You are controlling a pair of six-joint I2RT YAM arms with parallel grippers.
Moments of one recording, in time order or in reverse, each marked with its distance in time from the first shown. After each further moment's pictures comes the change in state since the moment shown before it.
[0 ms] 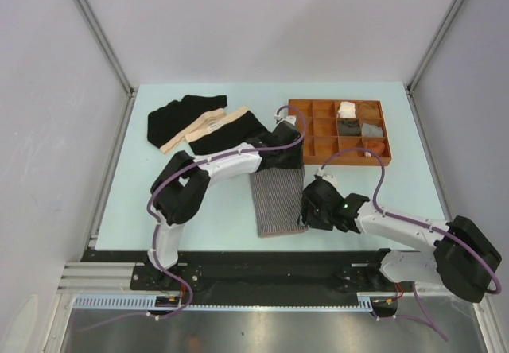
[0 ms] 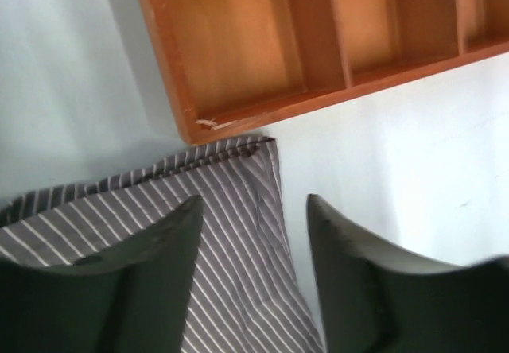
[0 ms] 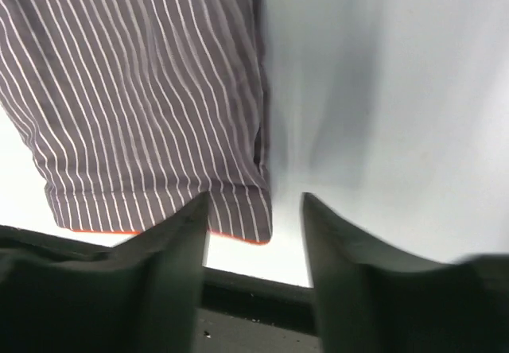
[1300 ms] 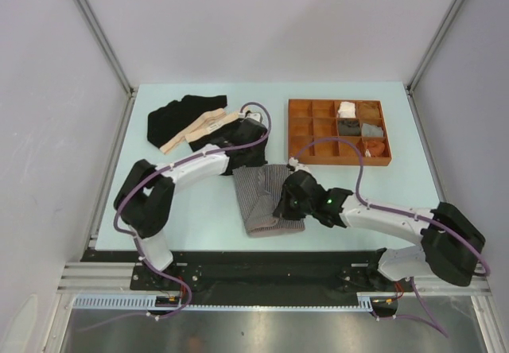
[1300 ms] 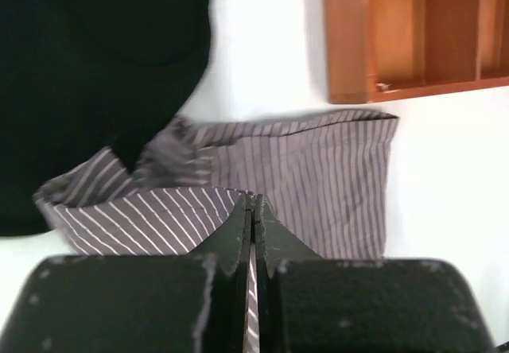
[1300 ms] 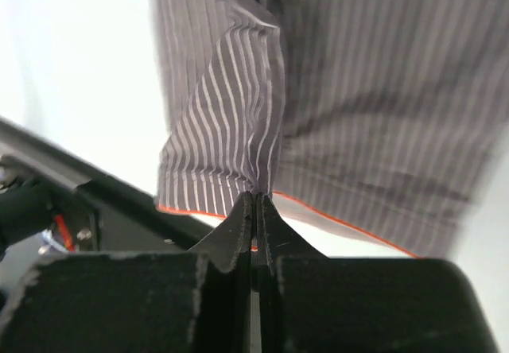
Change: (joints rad) left arm 0.157 -0.288 -0.278 -0.027 -0.031 0.029; right arm 0.121 0.140 0.161 0.215 -0.108 -0.023
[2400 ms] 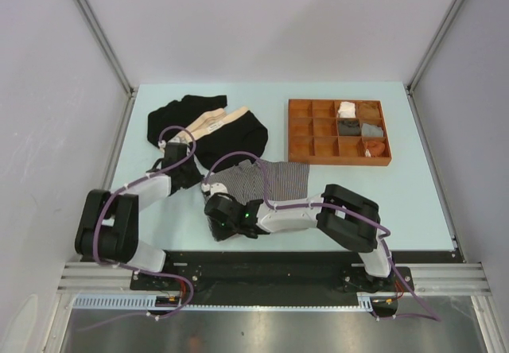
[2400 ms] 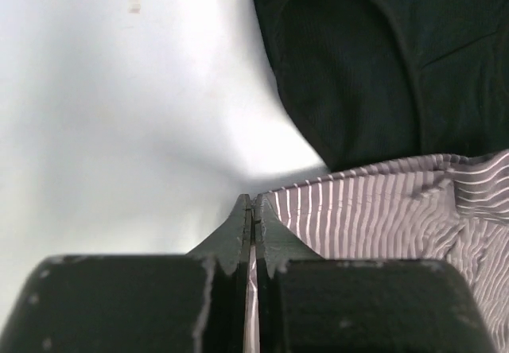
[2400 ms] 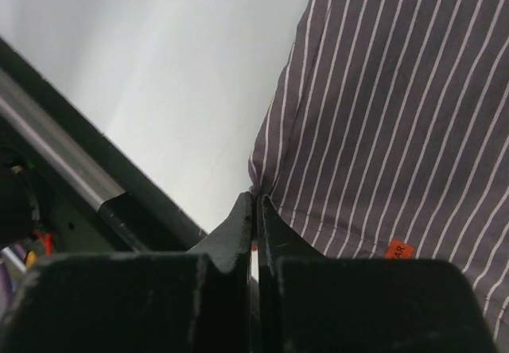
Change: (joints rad) left arm 0.511 -0.254 -0.568 0.266 0.150 -0.024; right arm 0.311 0.674 0.556 0.088 0.072 -0.187
